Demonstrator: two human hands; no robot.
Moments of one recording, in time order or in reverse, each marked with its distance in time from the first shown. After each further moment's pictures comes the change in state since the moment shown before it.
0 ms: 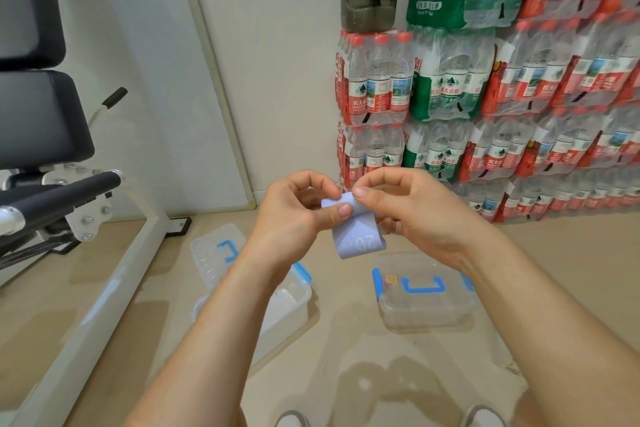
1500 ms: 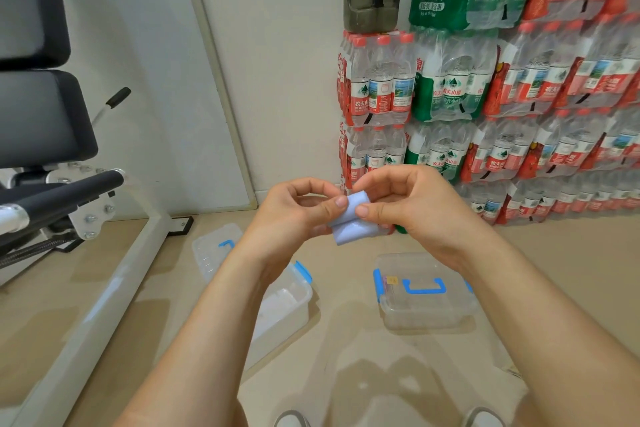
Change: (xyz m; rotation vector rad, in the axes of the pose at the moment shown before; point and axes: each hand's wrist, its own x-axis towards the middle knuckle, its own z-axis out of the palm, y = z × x) left_hand 0.007 -0.006 -0.006 -0.151 -0.096 -0.101; right_hand -0.003 -0.003 0.001 -0.087 0.064 -0.089
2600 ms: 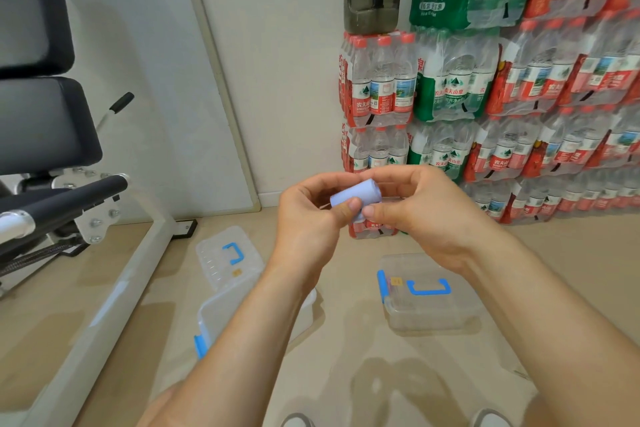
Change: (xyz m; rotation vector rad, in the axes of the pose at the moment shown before) left_hand -0.003 -0.003 0.031 -0.027 0.193 0.218; right_hand -0.004 -0.005 0.005 0.032 0.058 0.048
